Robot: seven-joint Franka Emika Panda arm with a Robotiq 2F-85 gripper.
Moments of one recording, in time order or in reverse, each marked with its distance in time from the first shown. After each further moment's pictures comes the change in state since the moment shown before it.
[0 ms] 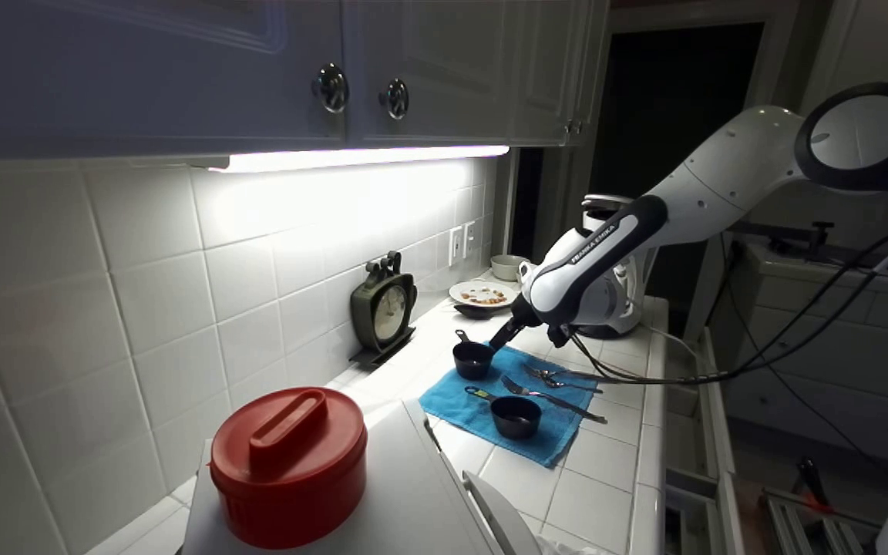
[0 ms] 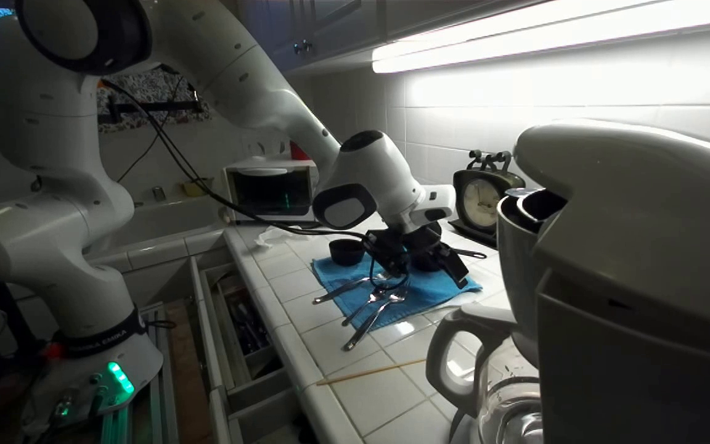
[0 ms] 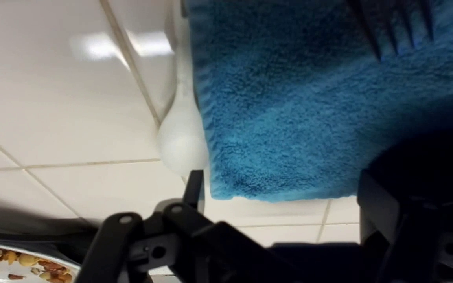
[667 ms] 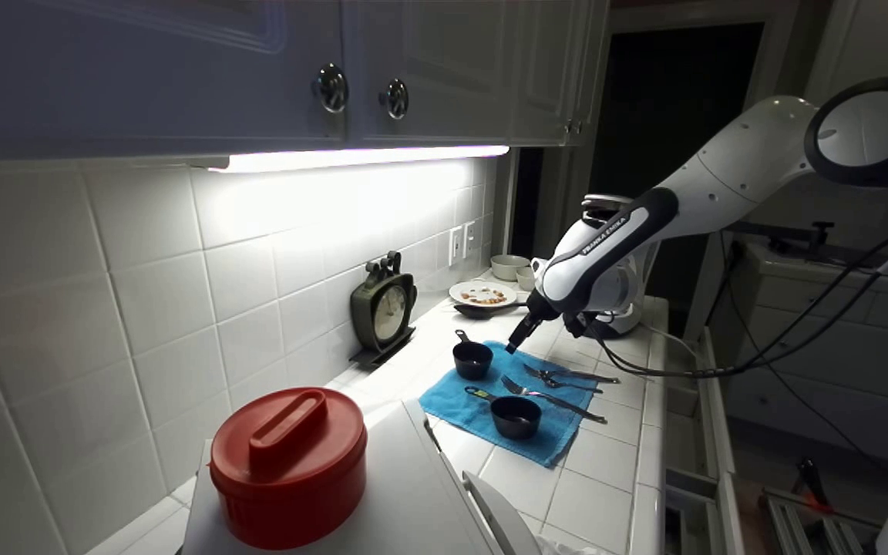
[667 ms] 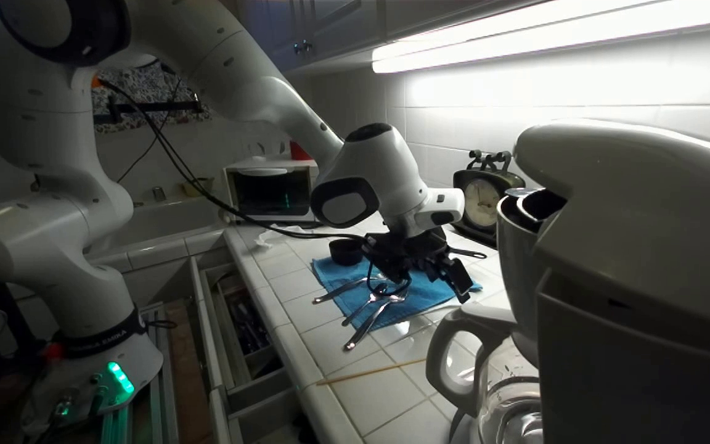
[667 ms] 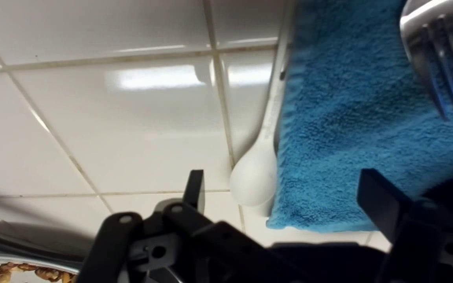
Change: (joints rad) arm 0.024 -0.047 -0.108 0.002 -0.041 -0.134 -0.022
